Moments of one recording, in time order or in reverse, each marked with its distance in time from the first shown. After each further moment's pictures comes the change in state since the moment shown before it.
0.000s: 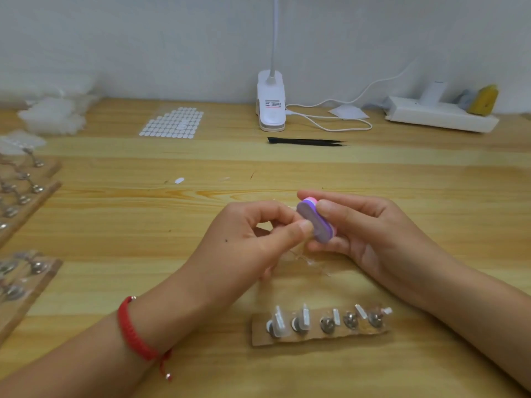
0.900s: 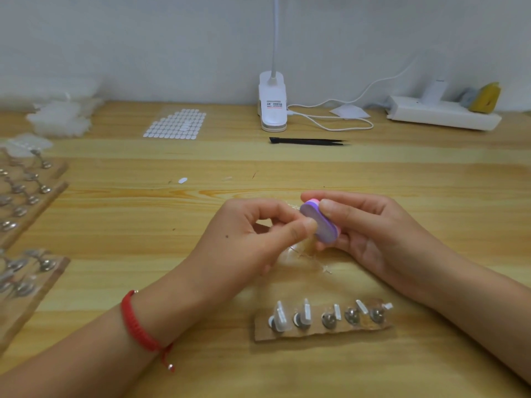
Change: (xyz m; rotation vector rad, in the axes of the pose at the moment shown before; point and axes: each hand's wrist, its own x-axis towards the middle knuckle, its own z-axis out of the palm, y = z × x) left_hand -0.002 0.002 -0.001 -0.013 -0.017 0.002; right_hand -0.001 -0.002 0.001 -0.028 -0.022 0.005
